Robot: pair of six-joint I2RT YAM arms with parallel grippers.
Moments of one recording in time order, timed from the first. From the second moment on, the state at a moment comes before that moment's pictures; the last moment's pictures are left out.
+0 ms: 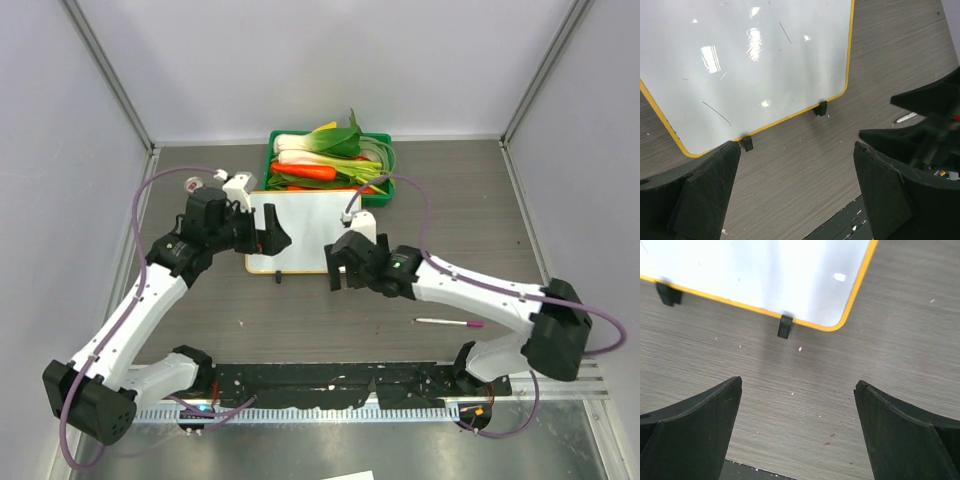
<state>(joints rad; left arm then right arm) -0.41 1.04 1.01 -0.54 0.25 -0.33 1.00 1.43 1.04 -0.59 0.42 0.64</state>
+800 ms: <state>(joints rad) -0.53 1.26 1.07 -0.51 0.37 -0.28 0.38 1.12 0.94 -0.57 0.16 0.52</state>
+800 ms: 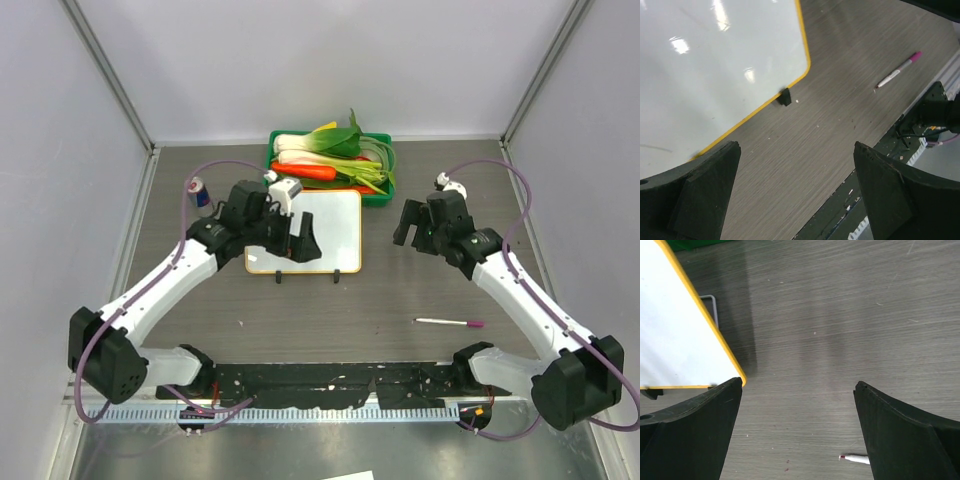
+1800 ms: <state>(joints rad) -1.24 2.08 1.68 -0.46 0.17 -0.01 -0.24 1.14 0.68 -0.52 -0.26 0.53</state>
